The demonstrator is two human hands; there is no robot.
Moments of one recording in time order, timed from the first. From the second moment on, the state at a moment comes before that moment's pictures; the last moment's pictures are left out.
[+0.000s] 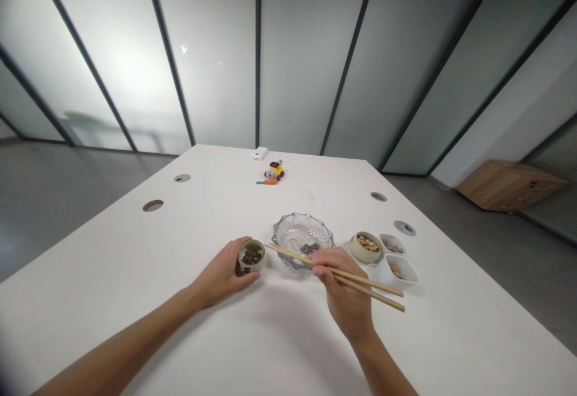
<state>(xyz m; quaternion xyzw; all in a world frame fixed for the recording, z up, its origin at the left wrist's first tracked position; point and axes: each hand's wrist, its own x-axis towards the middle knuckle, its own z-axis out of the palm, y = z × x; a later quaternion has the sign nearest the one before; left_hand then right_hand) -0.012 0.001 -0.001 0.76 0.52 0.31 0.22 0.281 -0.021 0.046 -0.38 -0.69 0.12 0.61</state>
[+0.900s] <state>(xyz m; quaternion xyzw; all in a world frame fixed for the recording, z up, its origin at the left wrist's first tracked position) -0.014 0.000 -0.003 0.77 0.52 0.30 0.23 0.328 0.006 0.027 -0.47 -0.75 0.03 0.46</state>
